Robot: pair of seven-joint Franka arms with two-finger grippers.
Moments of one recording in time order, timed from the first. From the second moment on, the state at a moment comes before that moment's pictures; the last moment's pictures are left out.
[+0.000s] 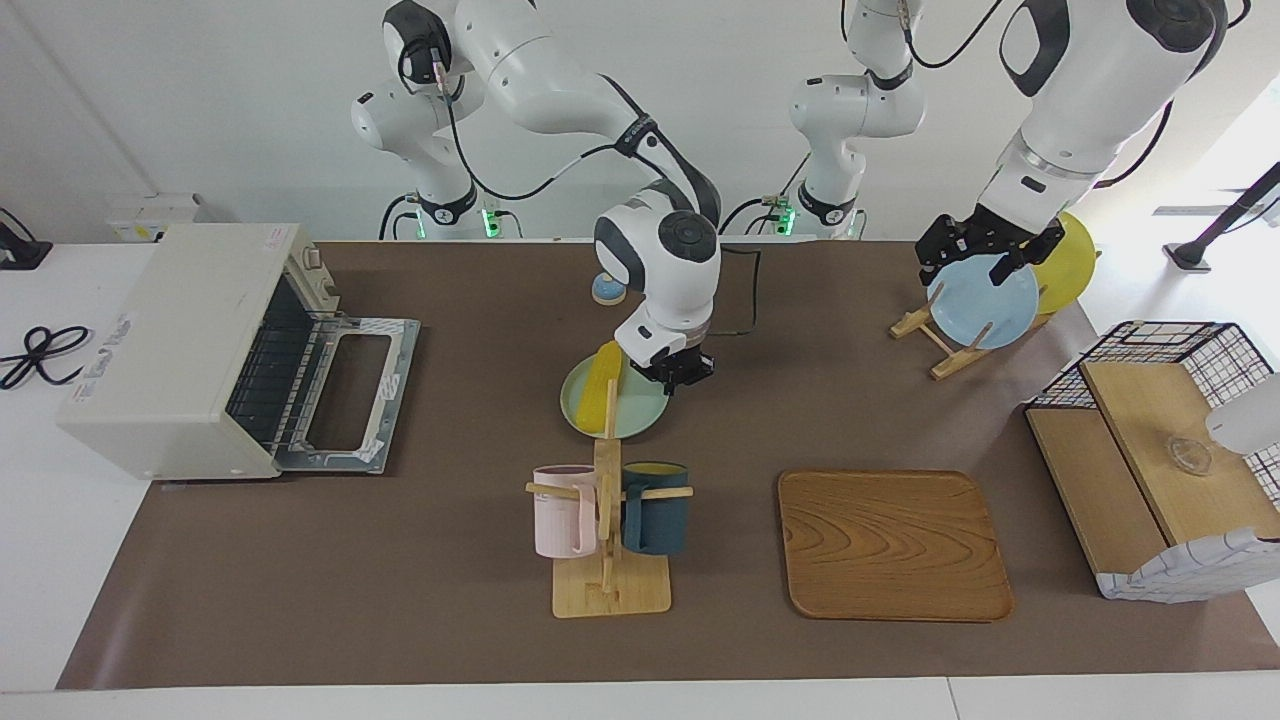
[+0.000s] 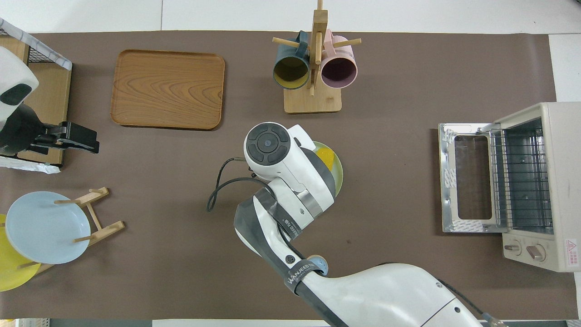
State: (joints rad) left arm -0.13 -0.02 0.00 -1.63 -0.03 1.56 -0.06; right arm 0.70 0.52 -0.03 -1.58 0.05 2.09 0.83
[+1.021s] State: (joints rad) left arm -0.32 -0.05 -0.02 -1.77 -0.07 1.71 -0.08; right arm 0.33 0.19 -0.06 -1.64 0.00 1.68 0.45
